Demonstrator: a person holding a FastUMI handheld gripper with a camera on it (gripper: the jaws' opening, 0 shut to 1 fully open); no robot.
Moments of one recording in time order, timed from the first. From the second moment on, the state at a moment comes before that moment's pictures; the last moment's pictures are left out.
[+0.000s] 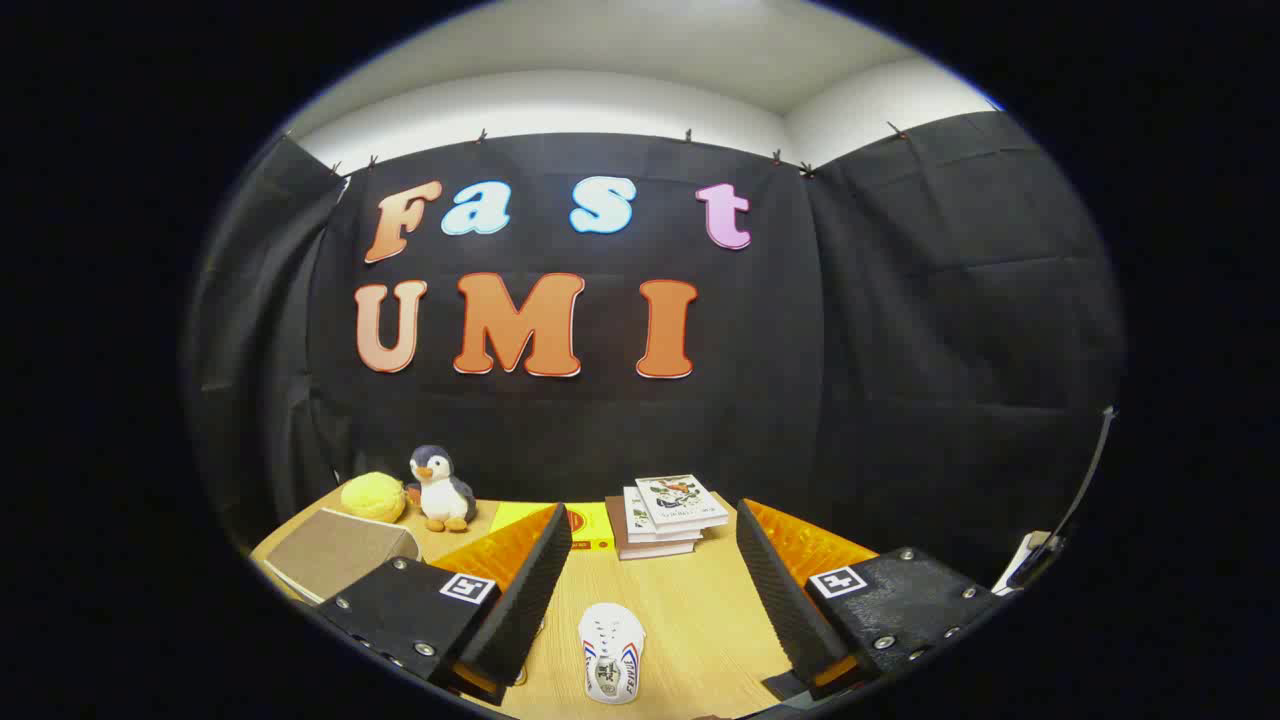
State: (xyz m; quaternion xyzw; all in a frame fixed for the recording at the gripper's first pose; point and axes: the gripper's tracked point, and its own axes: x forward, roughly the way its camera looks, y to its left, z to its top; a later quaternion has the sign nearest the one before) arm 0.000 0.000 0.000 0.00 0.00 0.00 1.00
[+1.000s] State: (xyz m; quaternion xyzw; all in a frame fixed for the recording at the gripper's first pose) arm 0.047 0.034 -0.061 0.02 0.07 0.11 0.99
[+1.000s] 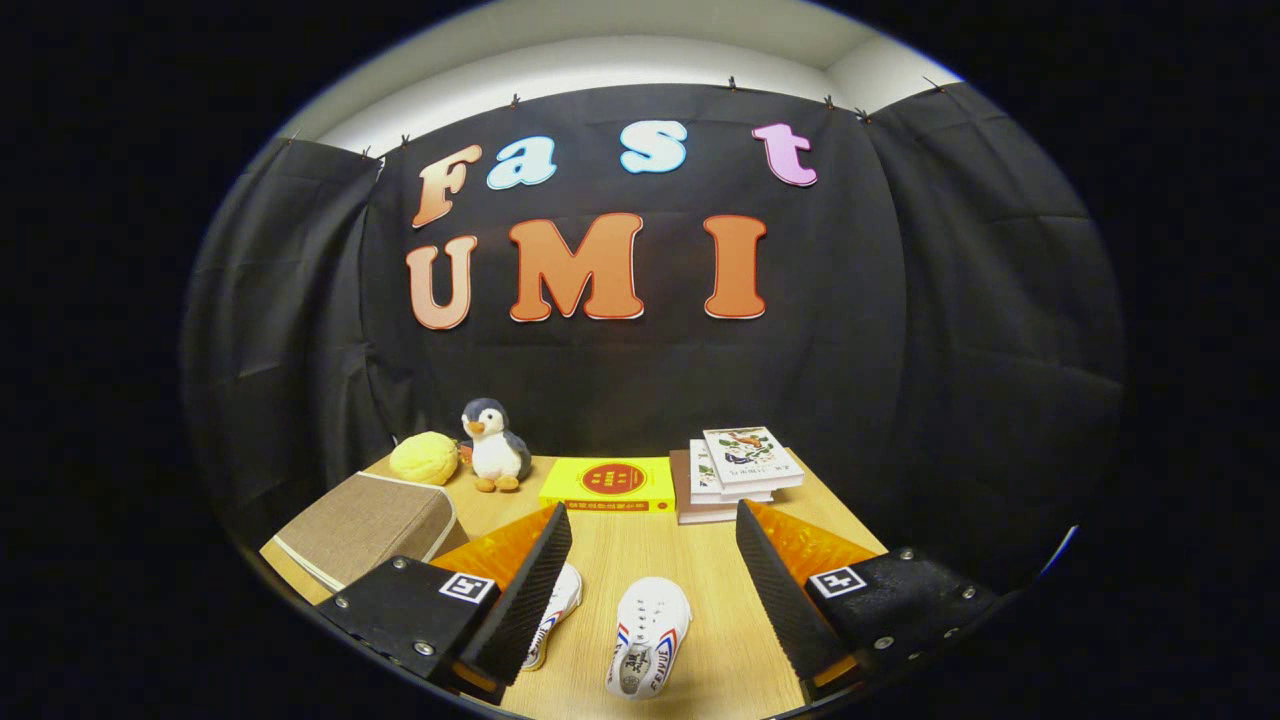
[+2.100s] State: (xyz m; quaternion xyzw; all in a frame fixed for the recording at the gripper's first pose) arm 0.017 0.240 -0.184 0.34 0.36 0.41 0.77
